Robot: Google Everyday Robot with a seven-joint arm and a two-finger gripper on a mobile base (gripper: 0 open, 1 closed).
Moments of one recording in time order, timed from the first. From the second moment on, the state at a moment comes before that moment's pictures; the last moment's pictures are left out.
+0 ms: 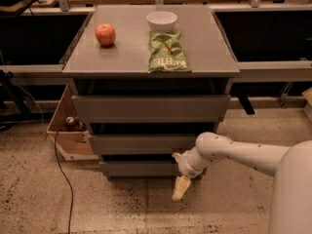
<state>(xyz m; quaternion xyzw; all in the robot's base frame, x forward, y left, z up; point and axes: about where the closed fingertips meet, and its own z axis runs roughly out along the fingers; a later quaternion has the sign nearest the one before) 0.555 -0.082 0.422 -0.65 0.71 0.17 0.19</state>
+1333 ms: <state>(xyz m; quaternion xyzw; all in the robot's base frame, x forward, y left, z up) 0.586 -0.086 0.316 -0.65 0.72 0.14 0.21</state>
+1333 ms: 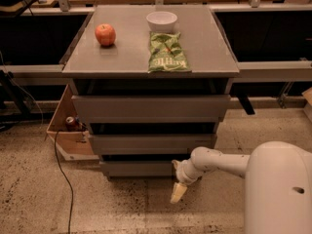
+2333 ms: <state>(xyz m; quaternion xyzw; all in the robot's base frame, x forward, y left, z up) 0.635 -0.115 0.247 -0.65 0.72 0.08 0.23</state>
